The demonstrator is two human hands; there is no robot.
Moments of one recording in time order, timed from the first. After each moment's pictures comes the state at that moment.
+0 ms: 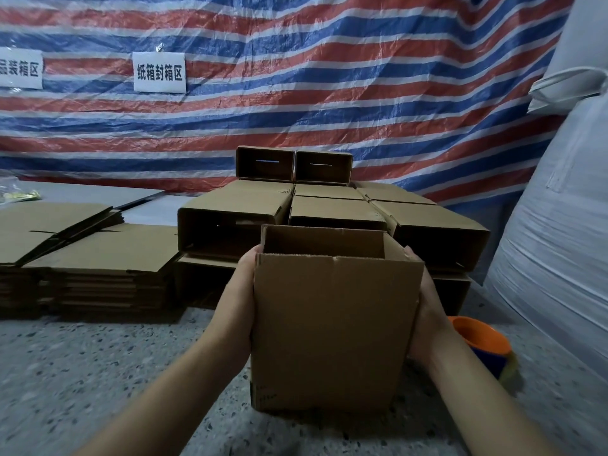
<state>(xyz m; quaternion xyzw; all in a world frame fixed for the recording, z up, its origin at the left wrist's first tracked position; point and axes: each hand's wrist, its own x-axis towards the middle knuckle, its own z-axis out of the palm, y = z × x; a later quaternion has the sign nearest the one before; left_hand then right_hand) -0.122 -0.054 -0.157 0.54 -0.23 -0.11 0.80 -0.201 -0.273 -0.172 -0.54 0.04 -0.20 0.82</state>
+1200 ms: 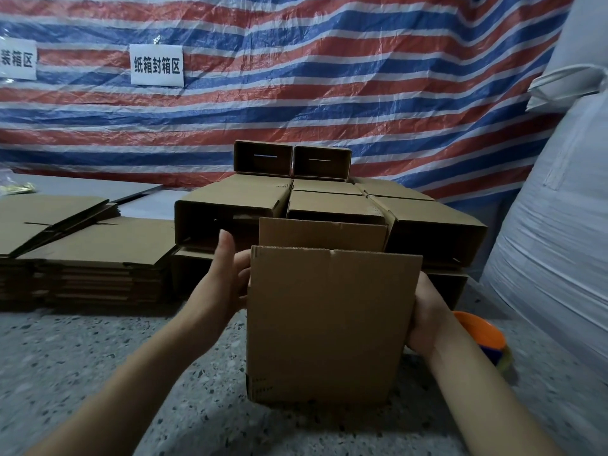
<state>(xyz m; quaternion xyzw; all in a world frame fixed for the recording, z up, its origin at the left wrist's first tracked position) -0.101 -0.028 -0.160 0.62 -0.36 -0.14 0.69 -0.208 -0.273 -0.169 -0.62 0.04 -0.16 0.77</state>
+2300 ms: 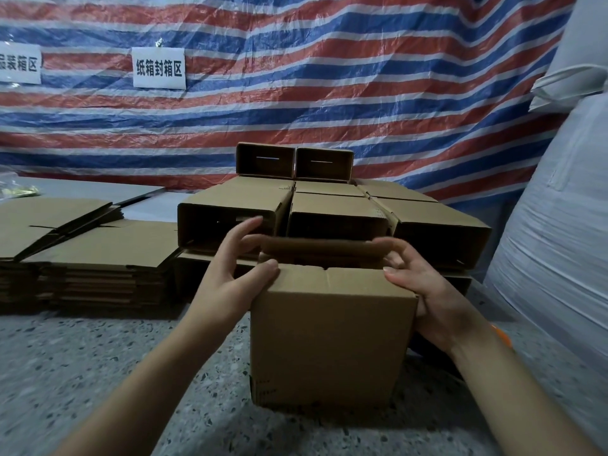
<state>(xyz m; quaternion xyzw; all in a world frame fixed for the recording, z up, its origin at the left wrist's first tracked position) -0.099 -0.032 -0.160 0.65 -0.35 0.02 0.67 -0.223 -0.282 -0.150 -0.67 -0.05 -0.15 0.72</state>
